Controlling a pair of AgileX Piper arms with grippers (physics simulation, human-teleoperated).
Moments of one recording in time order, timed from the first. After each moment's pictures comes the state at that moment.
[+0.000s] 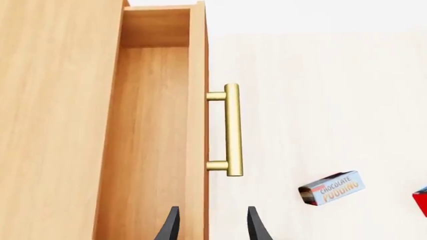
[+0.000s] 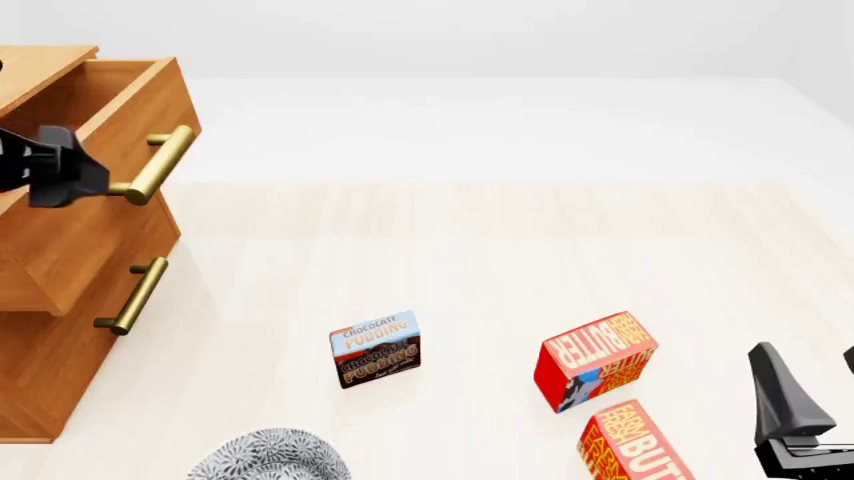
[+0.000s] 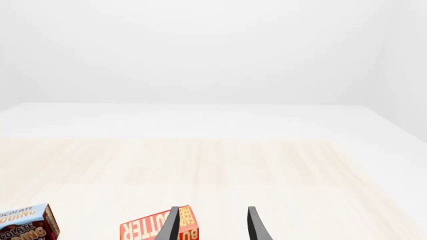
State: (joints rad) left arm 0.02 1.05 -1.21 1.01 0.04; right arm 0.00 0.00 0.00 0.00 -0.01
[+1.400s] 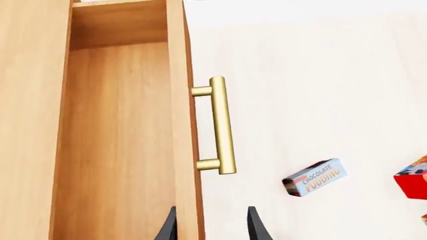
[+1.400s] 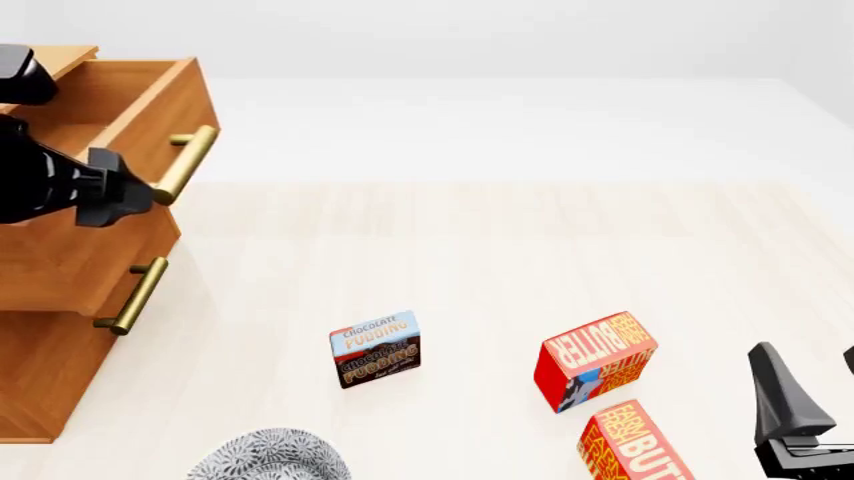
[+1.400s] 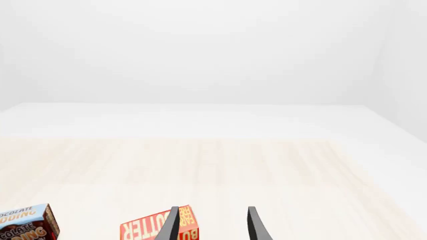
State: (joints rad) left arm -0.09 1.05 -1.15 0.97 0.01; right arm 0.01 0.00 0.00 0.00 -0.01
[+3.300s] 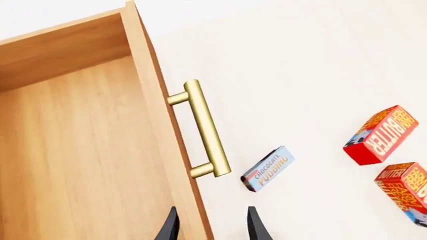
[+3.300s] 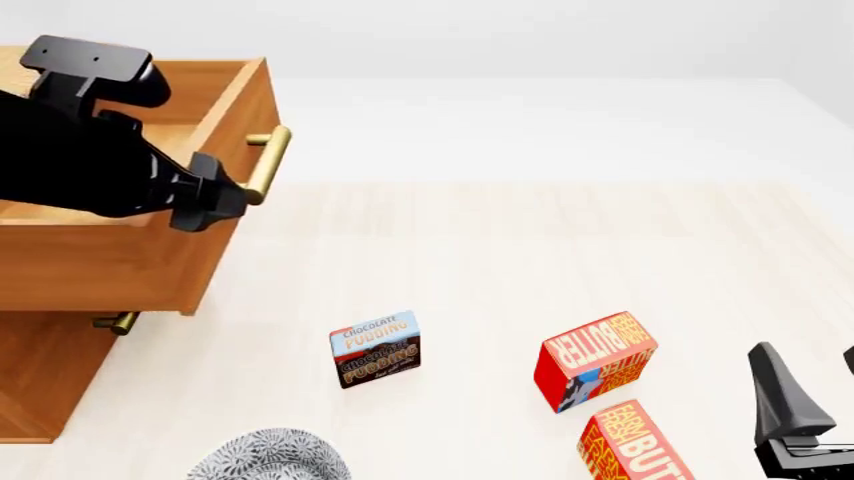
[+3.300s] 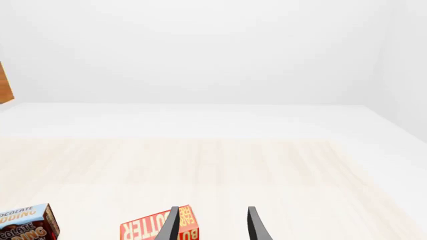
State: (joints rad) left arm -0.35 1.13 -1.19 0.93 -0.01; right arm 0.01 0.00 0.00 0.00 -0.01
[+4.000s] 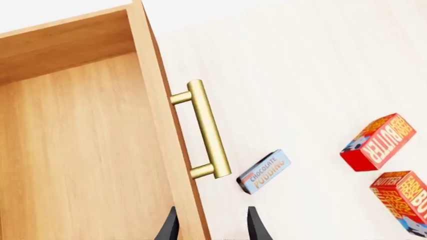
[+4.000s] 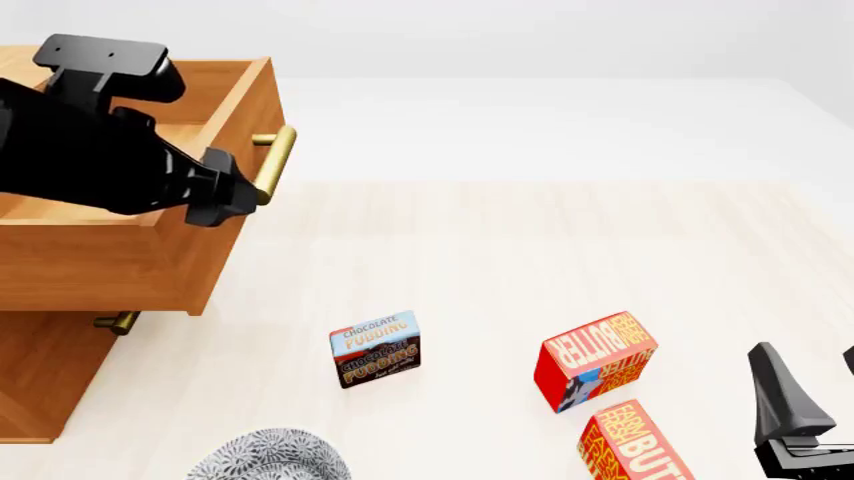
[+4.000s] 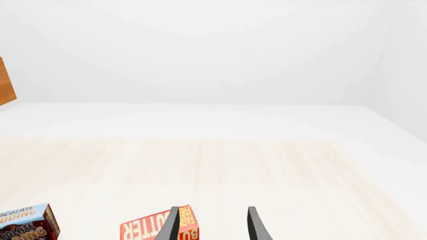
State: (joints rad) left arm -0.41 1.15 -1.22 0.95 -0.14; right arm 0.01 0.00 0.00 0.00 -0.01
